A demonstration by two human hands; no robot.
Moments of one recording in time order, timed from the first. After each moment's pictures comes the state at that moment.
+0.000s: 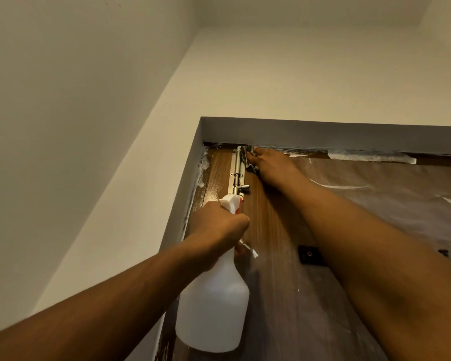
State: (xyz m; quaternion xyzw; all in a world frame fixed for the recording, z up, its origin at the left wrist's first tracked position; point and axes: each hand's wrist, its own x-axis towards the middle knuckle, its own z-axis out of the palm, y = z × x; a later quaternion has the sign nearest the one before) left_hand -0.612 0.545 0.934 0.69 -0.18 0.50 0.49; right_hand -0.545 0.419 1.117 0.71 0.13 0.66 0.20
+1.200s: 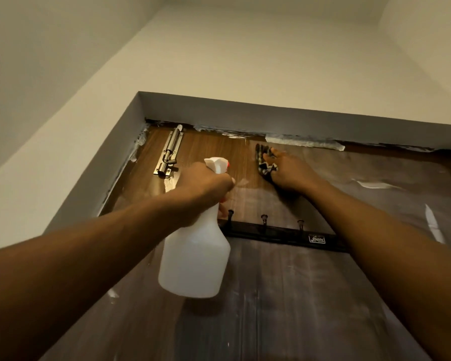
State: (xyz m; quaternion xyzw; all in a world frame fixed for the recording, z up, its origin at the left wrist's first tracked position) left_hand -0.623 0.417 0.950 0.68 -0.23 0.47 0.51; right_hand -0.515 0.226 1.082 0.76 0.17 0.62 0.05
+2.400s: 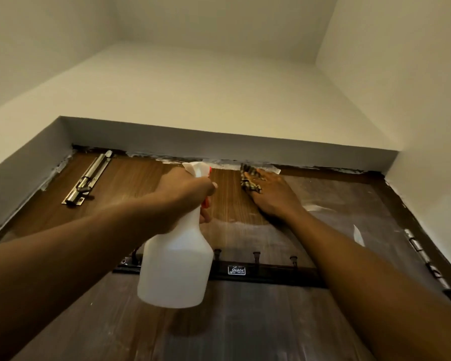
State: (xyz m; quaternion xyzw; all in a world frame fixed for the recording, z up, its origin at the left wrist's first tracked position) left_hand -0.591 0.313 0.991 0.68 -0.26 0.50 0.47; right_hand -0.465 0.104 1.087 0.72 0.16 0.67 -0.02
